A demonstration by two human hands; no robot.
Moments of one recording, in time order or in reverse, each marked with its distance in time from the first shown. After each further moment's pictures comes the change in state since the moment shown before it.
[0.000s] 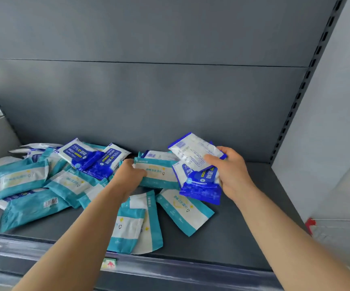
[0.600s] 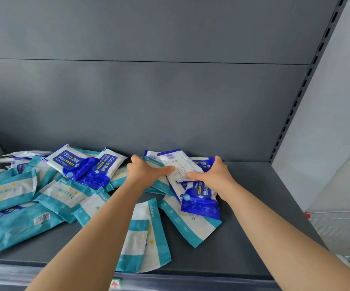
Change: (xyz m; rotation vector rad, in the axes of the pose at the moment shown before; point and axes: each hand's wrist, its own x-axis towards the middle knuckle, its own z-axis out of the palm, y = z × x) left_hand 0.029 0.019 0.030 0.293 0.024 0.087; right_hand 0.048 0.042 0.020 -0.641 0.053 0.158
